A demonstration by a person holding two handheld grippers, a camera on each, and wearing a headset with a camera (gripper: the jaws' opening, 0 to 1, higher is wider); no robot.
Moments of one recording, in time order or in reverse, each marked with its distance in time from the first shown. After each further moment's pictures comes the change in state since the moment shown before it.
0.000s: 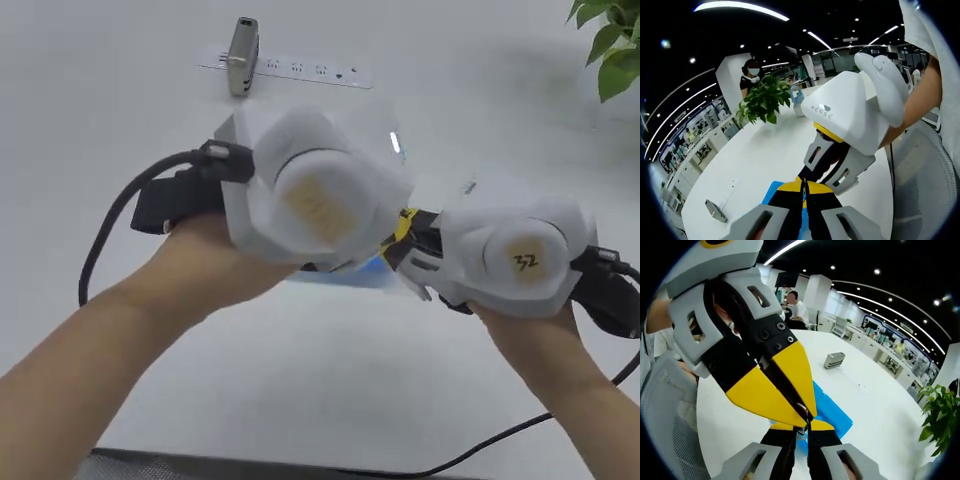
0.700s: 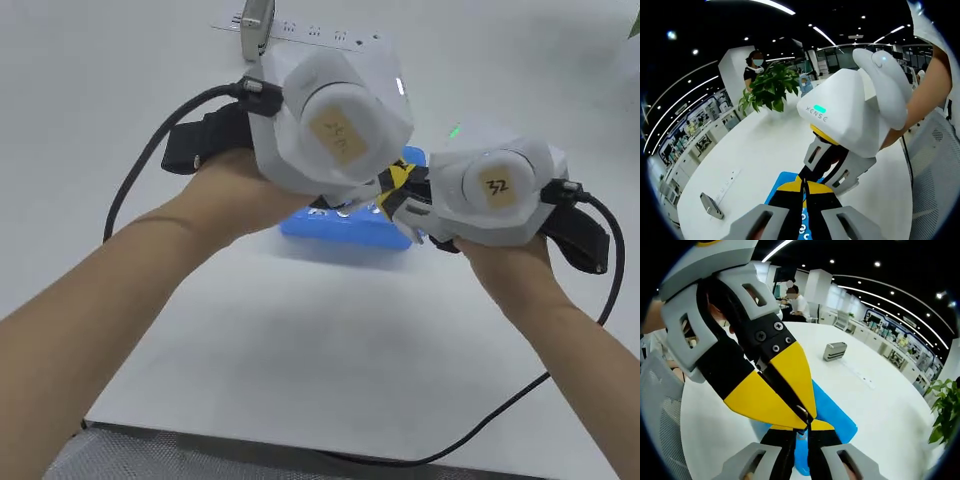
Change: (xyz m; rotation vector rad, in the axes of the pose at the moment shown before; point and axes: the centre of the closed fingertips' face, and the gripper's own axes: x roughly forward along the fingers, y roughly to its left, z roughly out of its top) left arm 0.040 0.039 -0.045 -0.052 0.045 0.002; right arm 0.058 -0.023 -0.021 0.032 0.046 0.042
